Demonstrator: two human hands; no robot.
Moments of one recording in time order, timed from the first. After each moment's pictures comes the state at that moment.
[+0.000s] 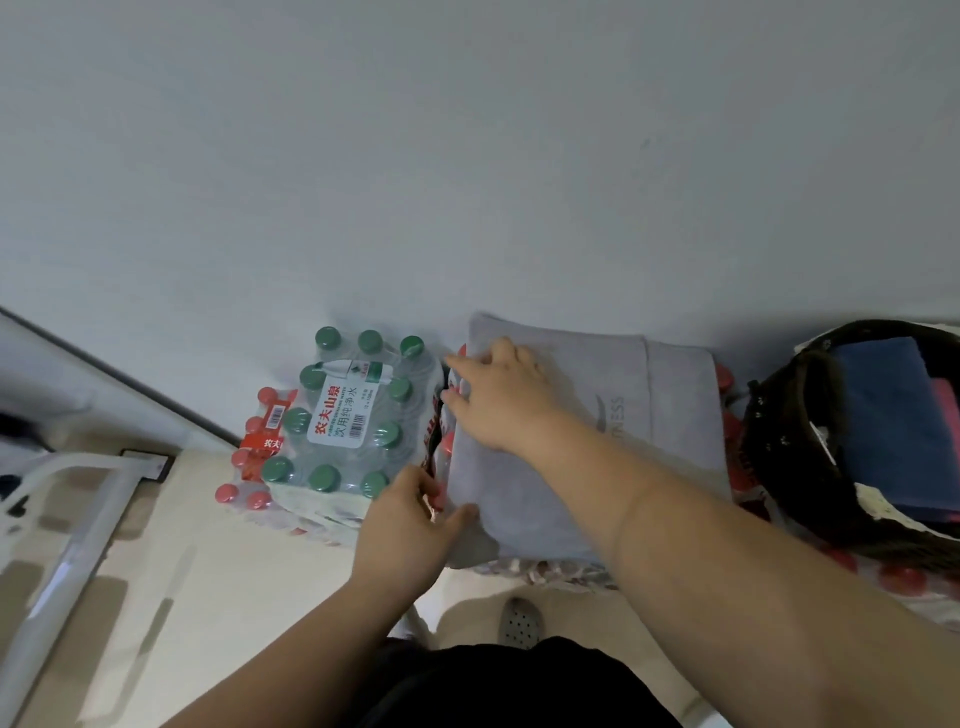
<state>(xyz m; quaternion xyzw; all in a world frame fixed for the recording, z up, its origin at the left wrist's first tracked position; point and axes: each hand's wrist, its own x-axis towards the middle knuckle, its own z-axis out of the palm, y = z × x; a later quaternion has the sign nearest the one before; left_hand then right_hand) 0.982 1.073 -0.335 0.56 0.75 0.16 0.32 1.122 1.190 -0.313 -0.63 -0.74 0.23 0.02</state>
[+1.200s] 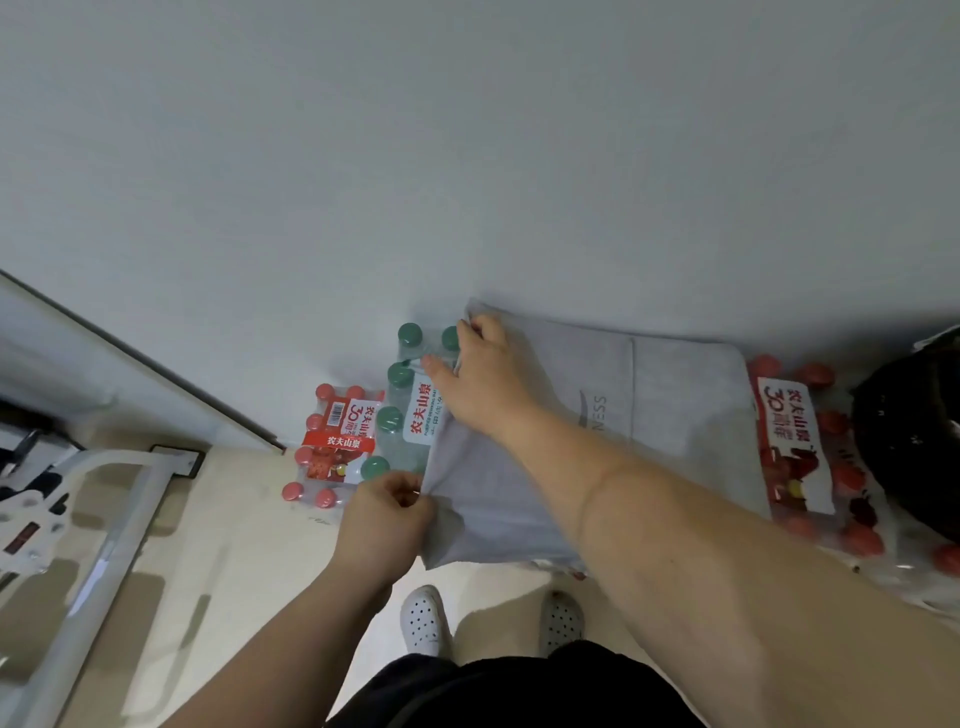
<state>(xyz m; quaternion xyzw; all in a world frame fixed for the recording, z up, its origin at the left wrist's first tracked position) 0.850 1.092 -0.322 0.42 0.75 0.22 0.47 0.984 1.220 -0.322 -0.65 -0.67 0.31 0.20</state>
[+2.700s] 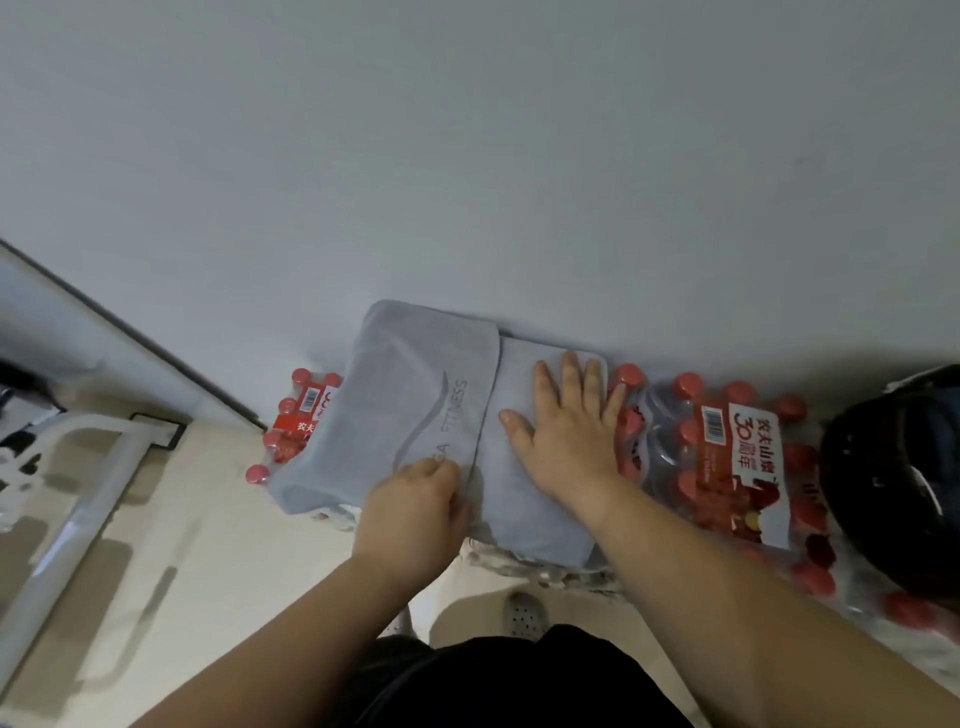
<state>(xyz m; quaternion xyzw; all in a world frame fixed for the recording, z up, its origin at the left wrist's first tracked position) 0.911 1.098 -0.355 0.78 0.61 0.09 0.11 1.102 1.170 -0.365 -0.70 -0.71 0.13 -0.01</state>
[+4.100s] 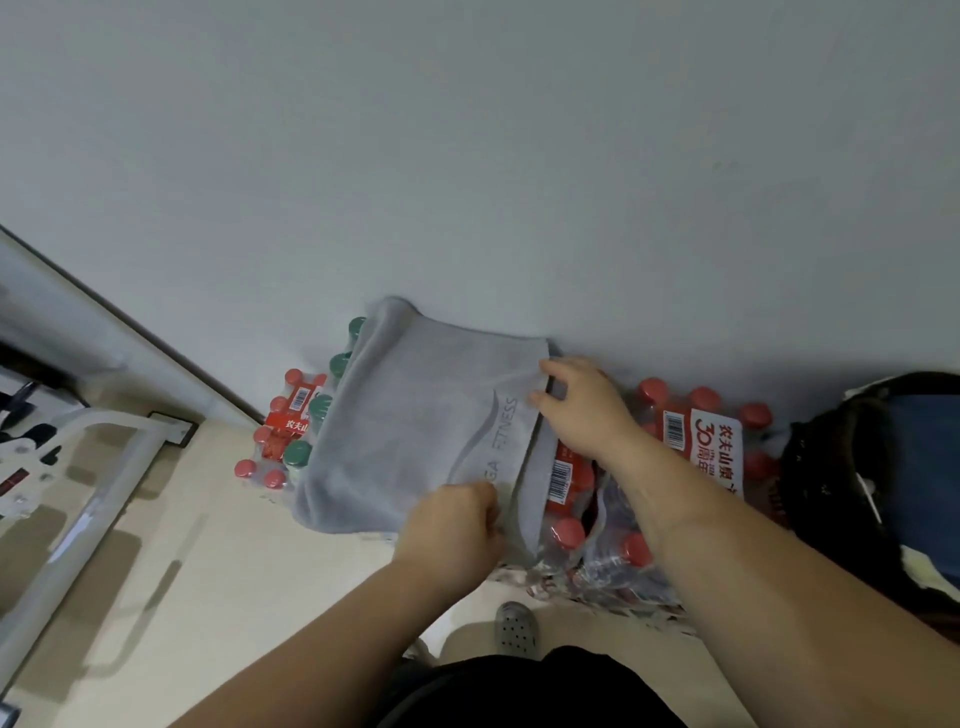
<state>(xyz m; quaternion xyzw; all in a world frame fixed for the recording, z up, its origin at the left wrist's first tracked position) 1.001 1.086 -0.330 0.71 0.65 0.00 0.28 1.173 1.196 -0.321 -0.65 -0.65 0.37 0.16</state>
